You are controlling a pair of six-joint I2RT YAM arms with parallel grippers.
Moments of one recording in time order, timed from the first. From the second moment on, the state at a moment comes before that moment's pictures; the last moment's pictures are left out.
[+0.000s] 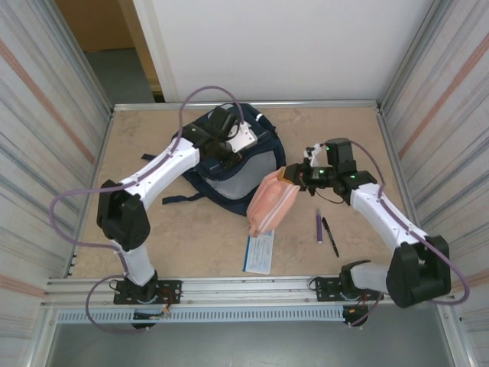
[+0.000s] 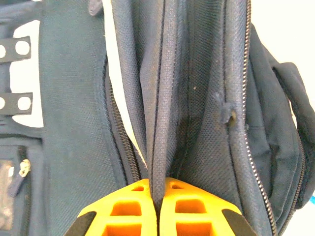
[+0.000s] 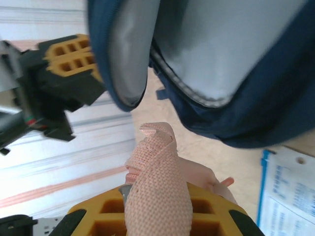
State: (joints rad) left arm -0.59 1.77 1.65 -0.83 0.08 0.41; right arm 0.28 1.27 0.87 -0.29 -0.82 1.00
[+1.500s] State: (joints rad) left arm -0.53 1.61 1.57 -0.74 0.16 0.40; right arm 0.43 2.16 1.32 0.36 -0.42 1.33
